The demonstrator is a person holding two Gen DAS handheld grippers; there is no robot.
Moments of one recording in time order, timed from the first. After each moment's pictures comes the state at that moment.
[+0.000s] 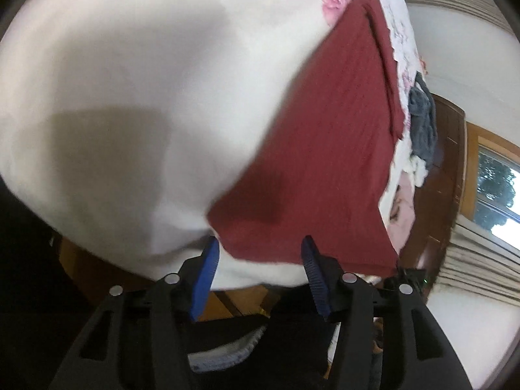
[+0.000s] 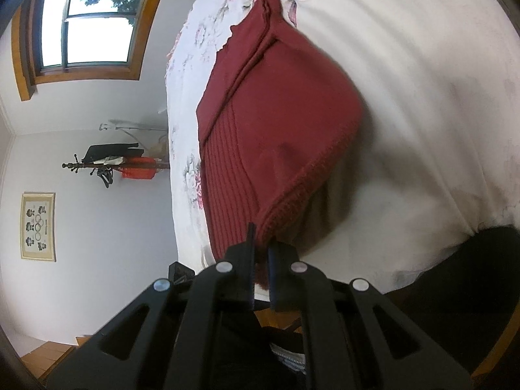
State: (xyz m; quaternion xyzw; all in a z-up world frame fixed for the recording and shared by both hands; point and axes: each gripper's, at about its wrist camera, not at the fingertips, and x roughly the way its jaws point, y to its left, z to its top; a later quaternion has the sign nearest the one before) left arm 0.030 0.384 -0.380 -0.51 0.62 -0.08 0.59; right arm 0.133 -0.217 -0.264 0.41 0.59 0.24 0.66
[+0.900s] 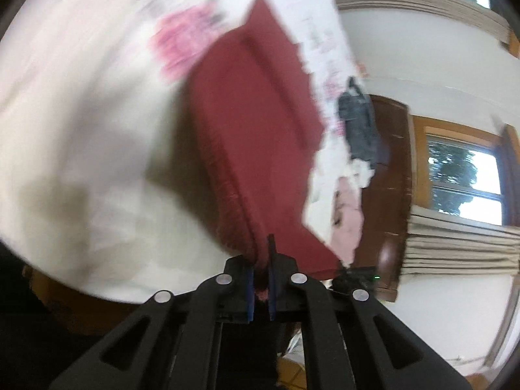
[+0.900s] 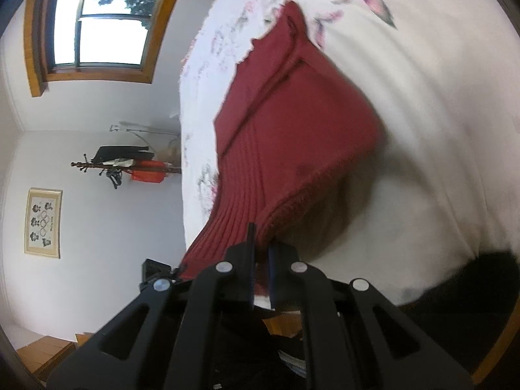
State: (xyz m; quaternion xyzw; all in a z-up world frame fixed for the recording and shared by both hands) left arm 0.079 0.378 -0.261 -0.53 0.52 -0.17 0.65; right arm 0.161 -0.218 -0.226 0.41 0.56 0.26 0.67
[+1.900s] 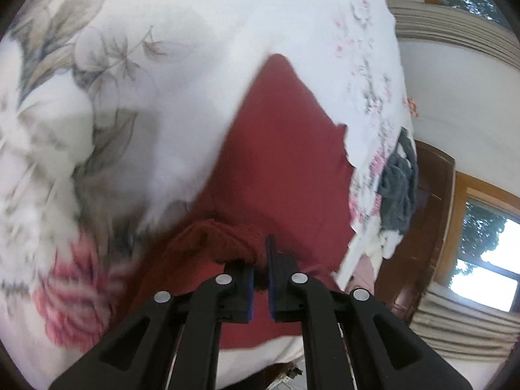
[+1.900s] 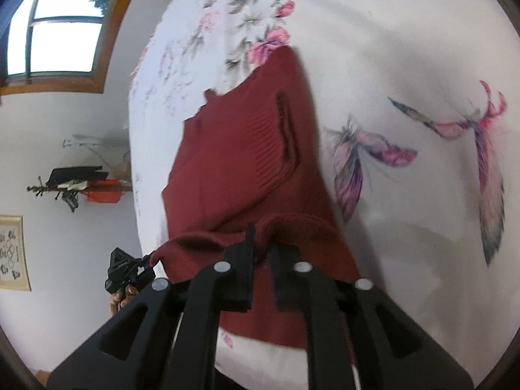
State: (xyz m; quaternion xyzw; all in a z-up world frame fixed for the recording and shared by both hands) left arm 0.376 0.418 -0.347 -0.54 0.58 -0.06 0.61; right arm 0.433 -0.189 -0.308 0.36 0.62 0.17 0.68
